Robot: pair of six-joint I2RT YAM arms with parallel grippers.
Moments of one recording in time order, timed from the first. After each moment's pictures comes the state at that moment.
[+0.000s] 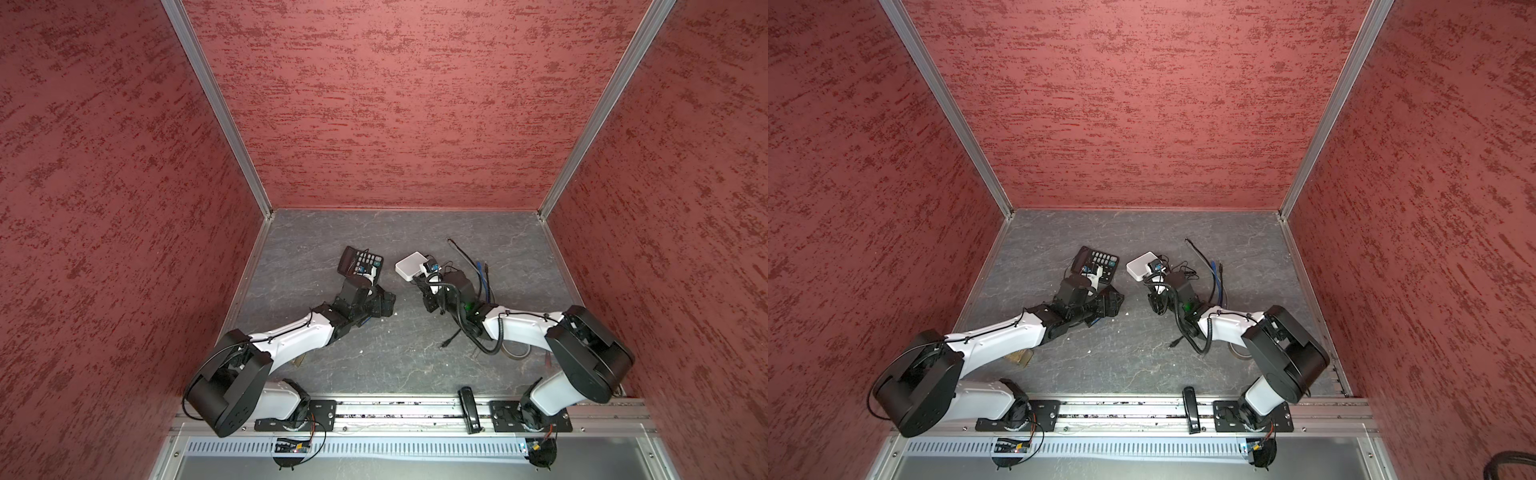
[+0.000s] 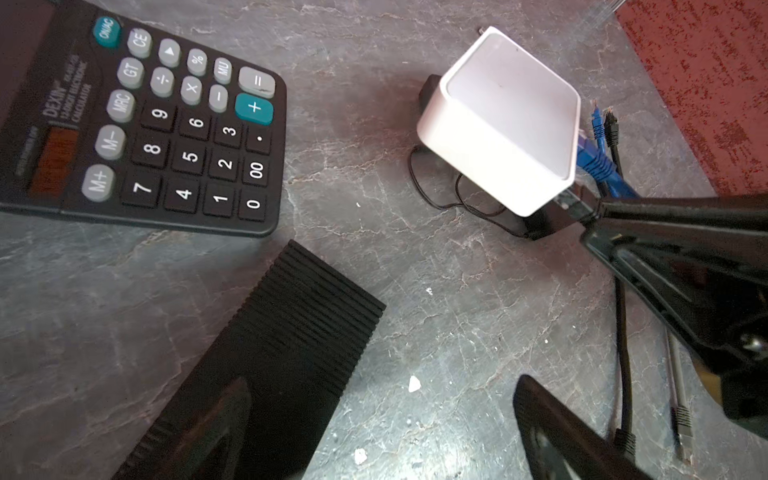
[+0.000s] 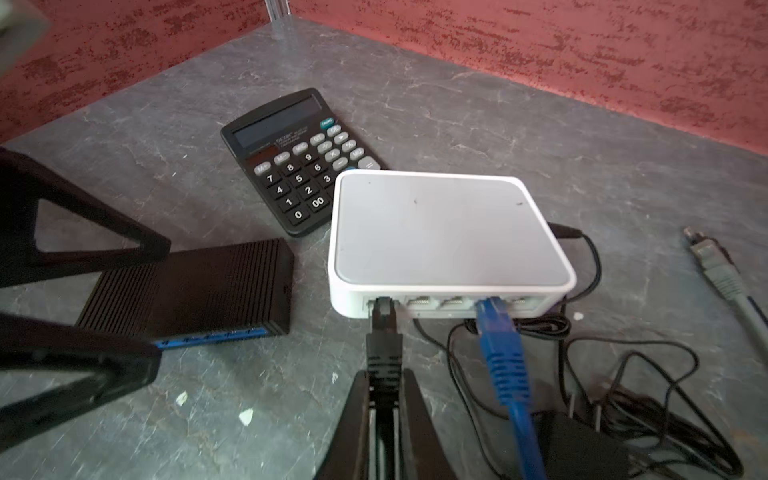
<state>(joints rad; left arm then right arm) -0.61 1.35 0.59 0.07 0.00 -0.47 0.67 1.55 0.64 0.45 -0.03 0.07</state>
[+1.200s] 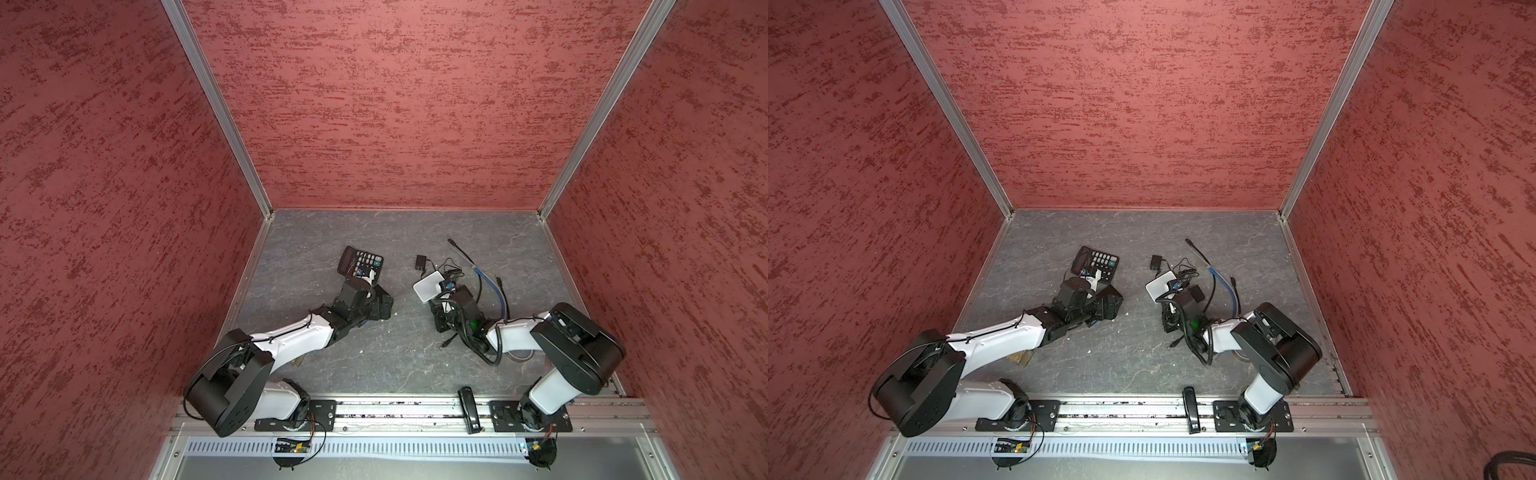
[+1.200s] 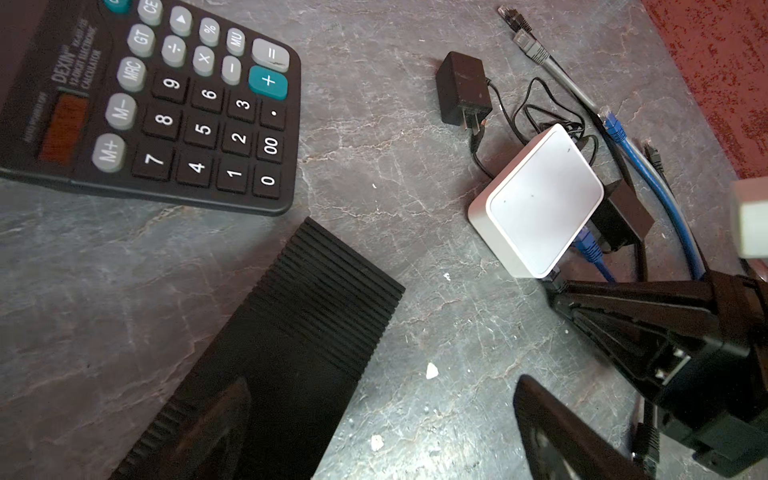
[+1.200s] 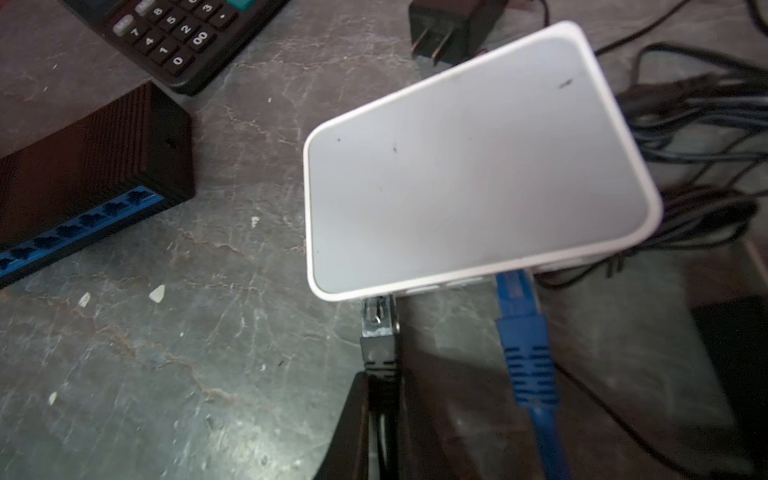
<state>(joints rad) -0.60 1.35 0.56 0.07 -0.01 -0.47 0.64 1.62 0.46 0.49 0.04 0.35</state>
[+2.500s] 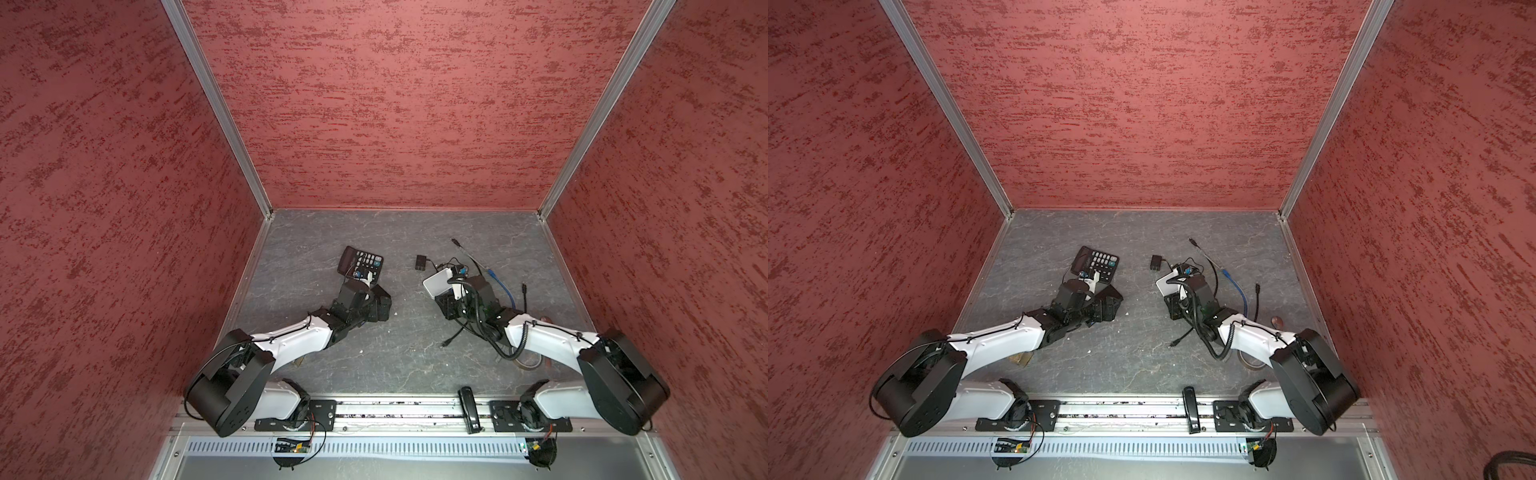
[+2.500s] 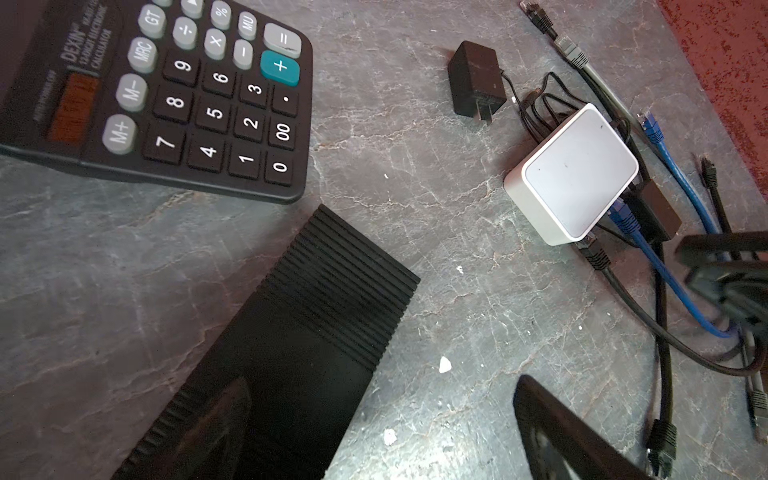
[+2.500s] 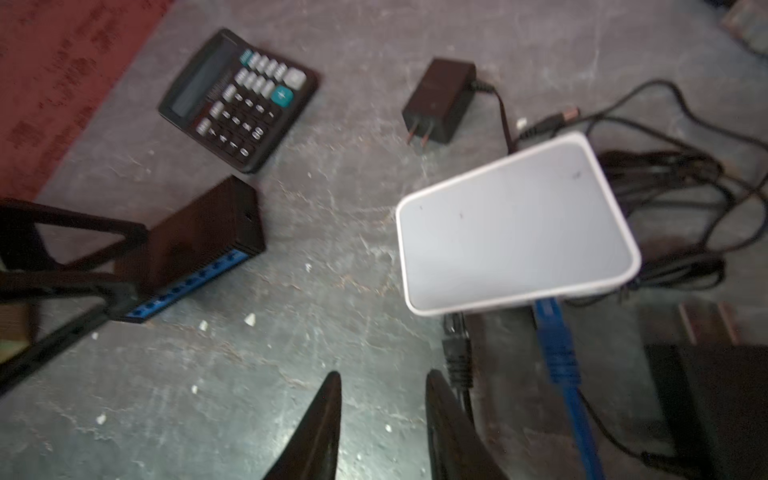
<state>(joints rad) -0.59 1.35 0.54 0.09 -0.01 -0.47 0.55 1.35 0.58 0.15 -0.11 0.38</state>
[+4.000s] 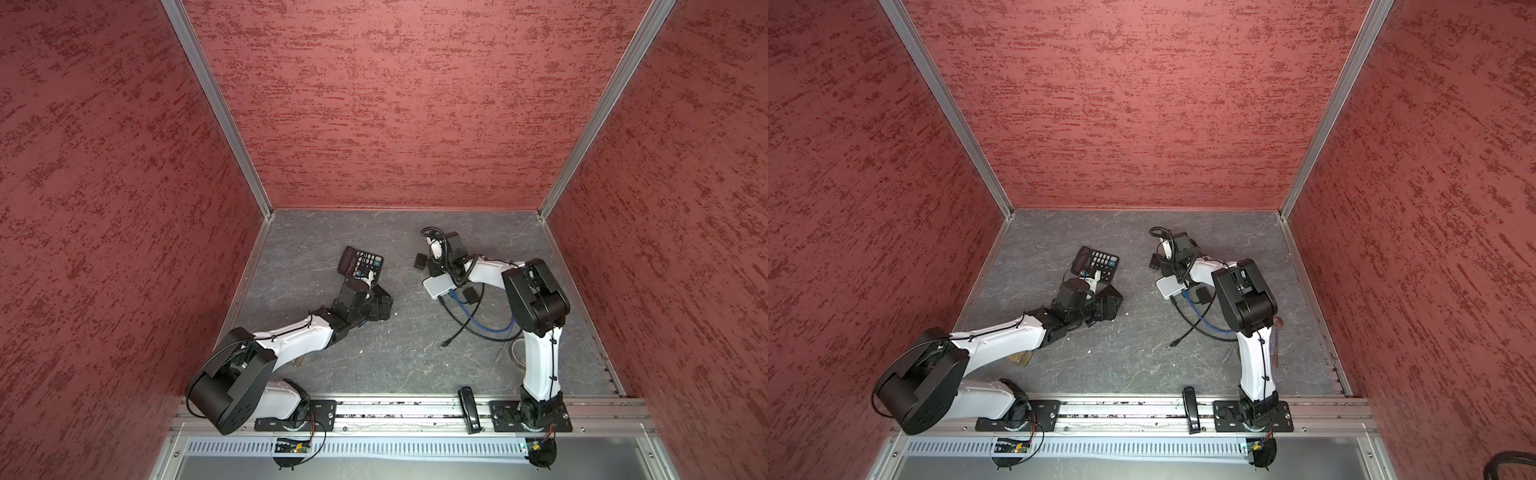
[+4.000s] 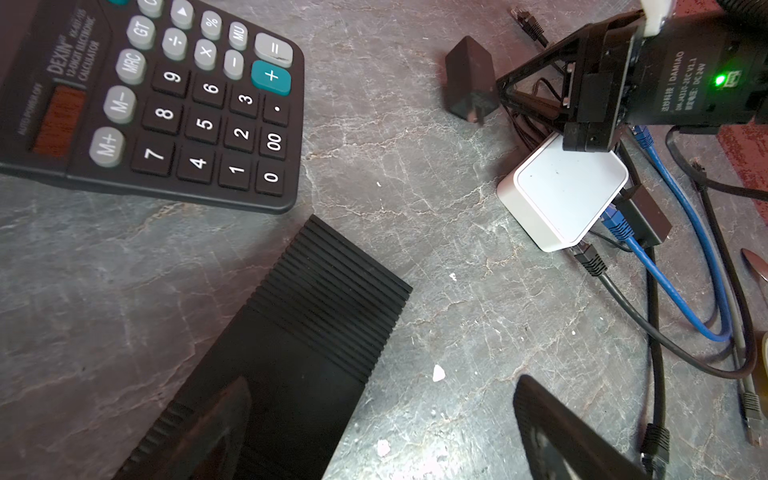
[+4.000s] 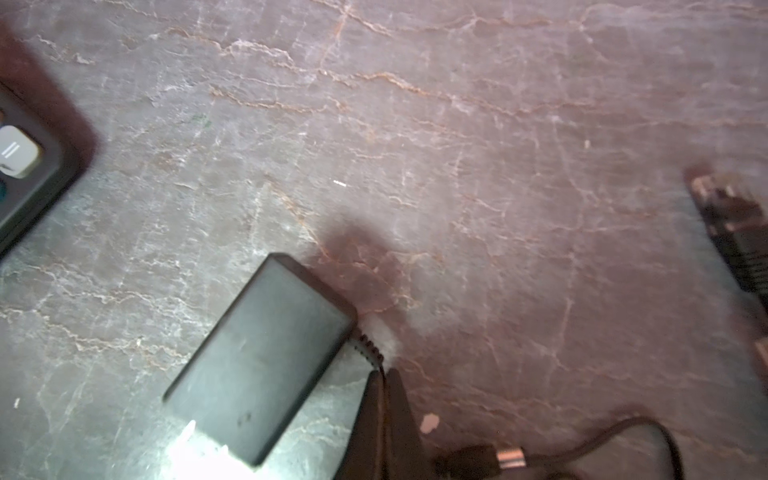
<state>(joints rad) -0.59 1.36 0.54 0.11 0.00 -0.47 0.39 2.08 1.29 -0.02 -0.09 0.05</state>
